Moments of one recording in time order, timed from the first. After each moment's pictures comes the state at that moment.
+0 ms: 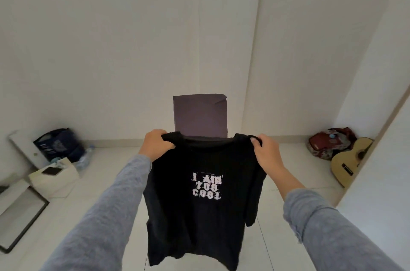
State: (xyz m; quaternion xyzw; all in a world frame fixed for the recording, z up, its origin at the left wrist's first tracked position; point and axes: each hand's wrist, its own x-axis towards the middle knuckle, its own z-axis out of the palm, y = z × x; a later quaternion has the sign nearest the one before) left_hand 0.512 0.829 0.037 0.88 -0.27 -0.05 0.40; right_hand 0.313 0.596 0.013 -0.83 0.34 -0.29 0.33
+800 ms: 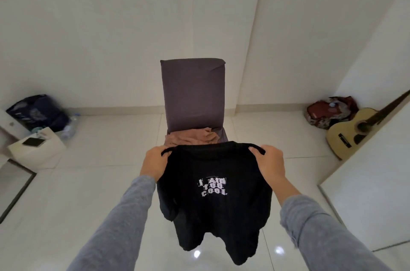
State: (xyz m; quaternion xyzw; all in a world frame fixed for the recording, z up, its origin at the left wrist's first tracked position) left_hand 0.543 0.780 -0.113 0.88 -0.22 -0.11 0.40; right_hand 0.344 0.547 -0.099 -0.80 0.46 -0.22 0.31
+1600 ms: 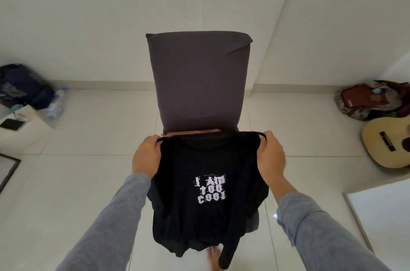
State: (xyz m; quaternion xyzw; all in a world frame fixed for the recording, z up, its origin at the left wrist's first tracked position) left_hand 0.746 0.645 -0.215 0.93 -0.18 -0.07 0.30; right_hand 0.565 0.402 -0.200 -0.82 0.48 -0.18 0.25
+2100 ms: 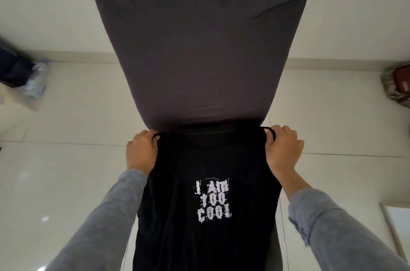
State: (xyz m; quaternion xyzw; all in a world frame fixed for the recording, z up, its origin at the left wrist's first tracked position) left_hand 0.884 0.553 -0.365 0.97 -0.19 -0.05 0.17; right_hand 0.706 0.276 -0.364 -0.88 0.44 -0.13 0.08
